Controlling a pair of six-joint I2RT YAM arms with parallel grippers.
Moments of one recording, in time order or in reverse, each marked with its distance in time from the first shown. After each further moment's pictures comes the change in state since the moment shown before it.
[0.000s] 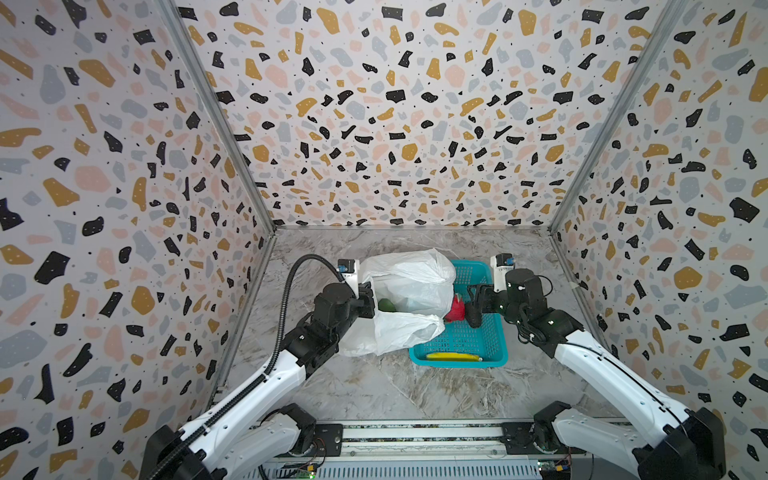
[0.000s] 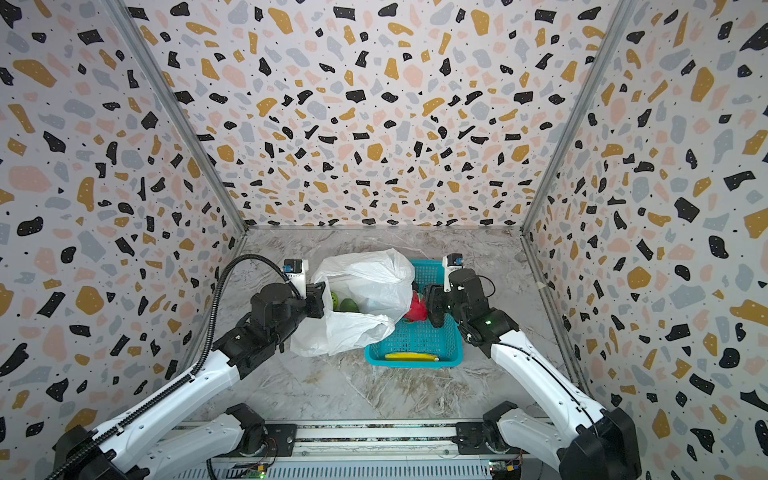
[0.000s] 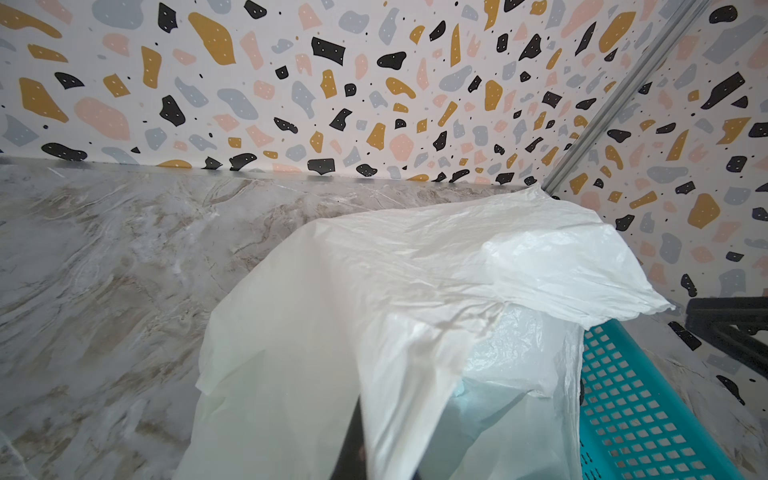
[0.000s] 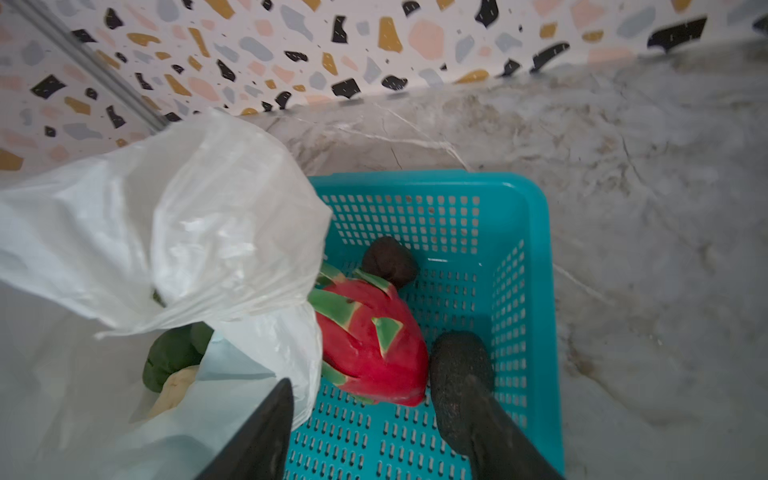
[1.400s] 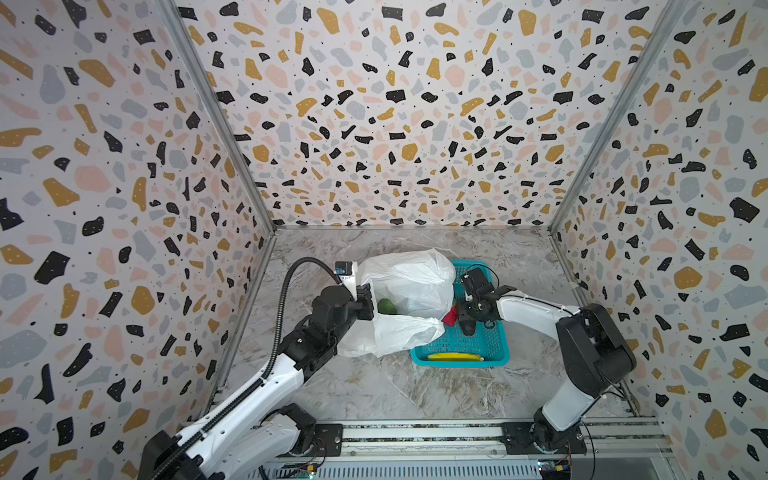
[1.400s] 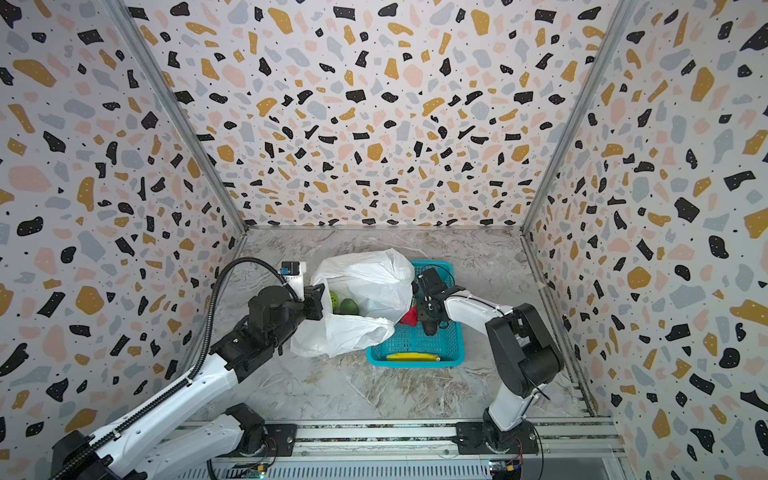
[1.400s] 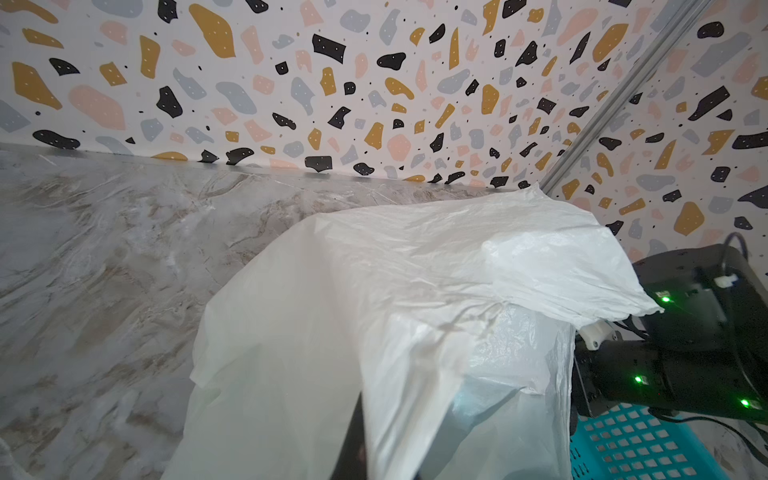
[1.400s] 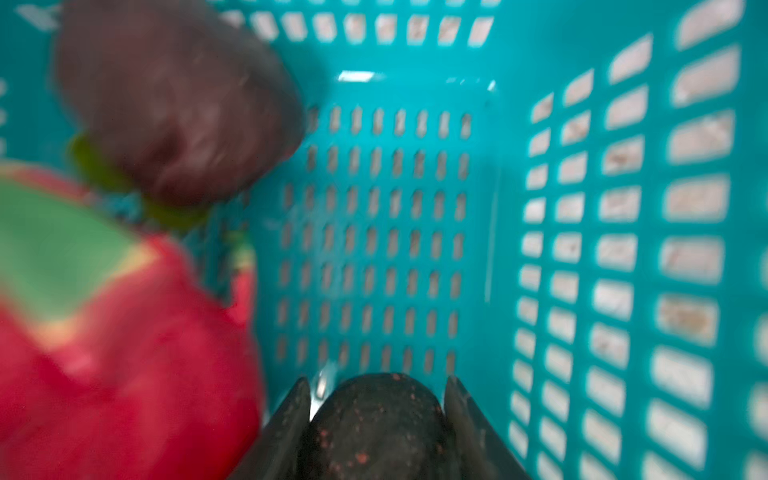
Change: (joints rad) left arm 0.000 -0.029 -0.023 0.001 0.010 -0.030; right arm 0.012 0.534 0.128 -0.092 0.050 0.002
